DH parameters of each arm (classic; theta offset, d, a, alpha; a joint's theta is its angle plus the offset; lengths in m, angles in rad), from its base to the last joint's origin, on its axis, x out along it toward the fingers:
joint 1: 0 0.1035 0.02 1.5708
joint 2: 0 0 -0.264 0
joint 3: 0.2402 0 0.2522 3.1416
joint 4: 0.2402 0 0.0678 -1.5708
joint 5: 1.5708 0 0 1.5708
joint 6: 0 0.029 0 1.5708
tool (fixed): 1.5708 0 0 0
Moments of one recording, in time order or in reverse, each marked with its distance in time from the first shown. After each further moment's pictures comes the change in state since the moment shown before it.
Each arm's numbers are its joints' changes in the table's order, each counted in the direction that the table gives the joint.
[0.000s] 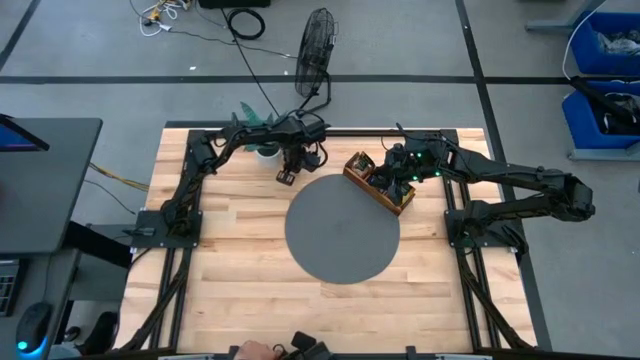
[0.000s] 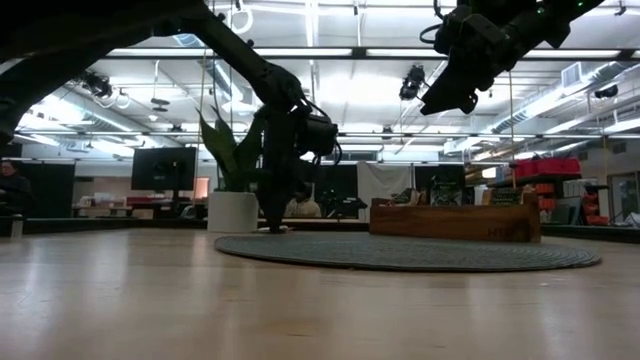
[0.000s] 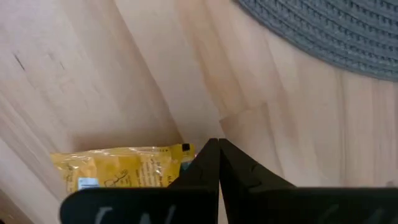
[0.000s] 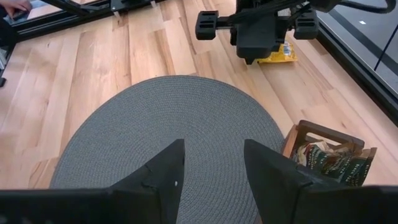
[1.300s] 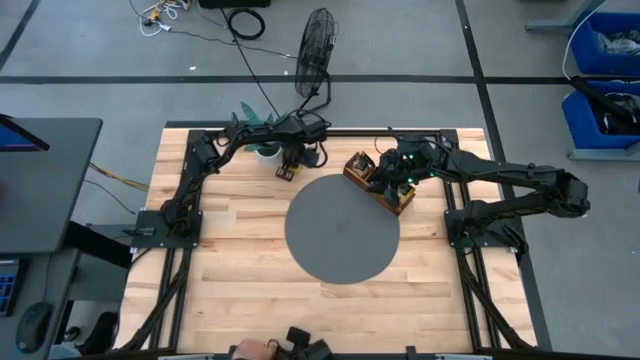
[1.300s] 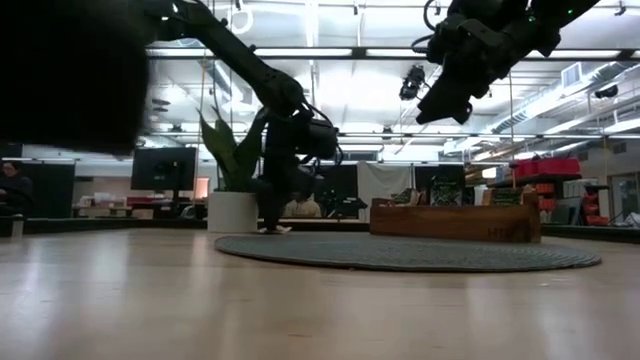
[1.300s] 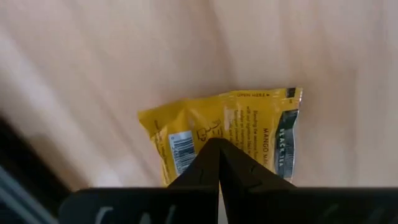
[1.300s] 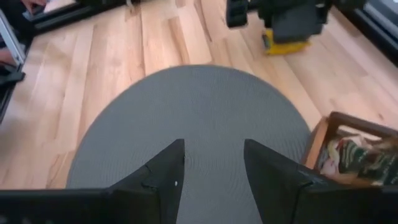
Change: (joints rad) left arm 0.009 -0.042 0.010 -0.015 -0.178 -0.027; right arm 0.011 -0.065 -0.002 -0.018 -0.060 0.029
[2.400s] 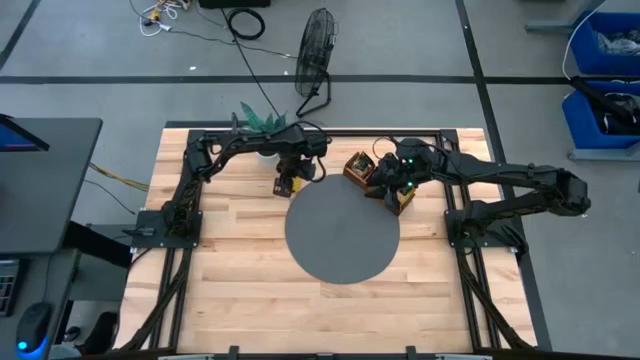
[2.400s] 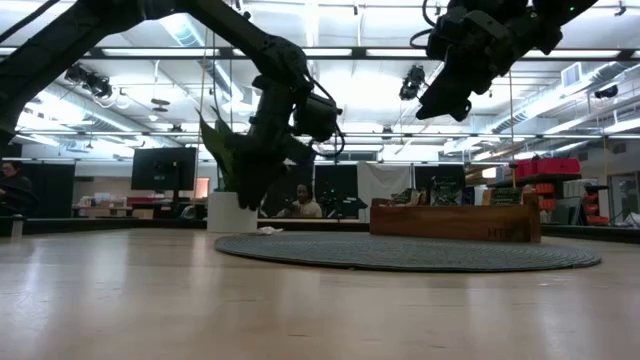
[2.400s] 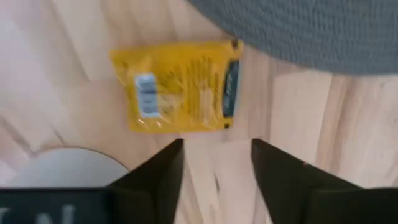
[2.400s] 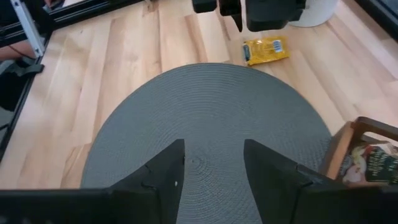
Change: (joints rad) left arm -0.119 0.116 0.000 0.292 0.130 -0.307; right arm 0.041 0.000 0.000 -0.007 -0.018 0.000
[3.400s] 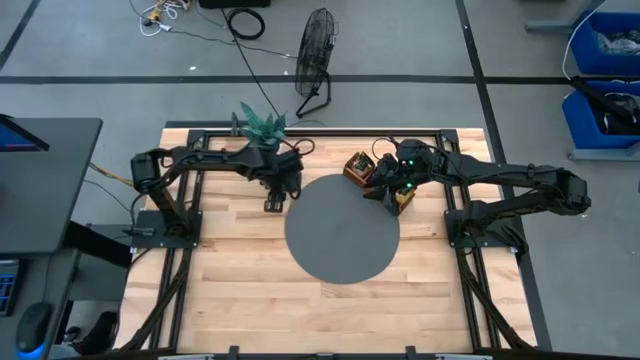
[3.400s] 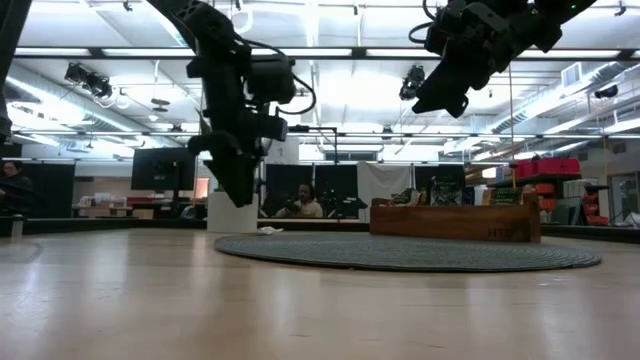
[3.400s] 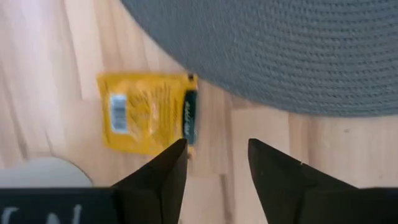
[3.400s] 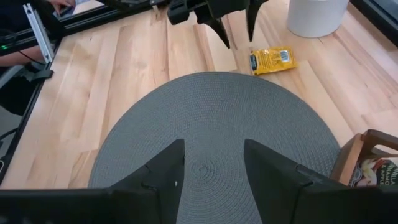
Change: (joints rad) left arm -0.088 0.442 -0.613 -0.613 0.012 -0.138; right arm 0.030 0.000 0.001 -0.035 0.003 0.016
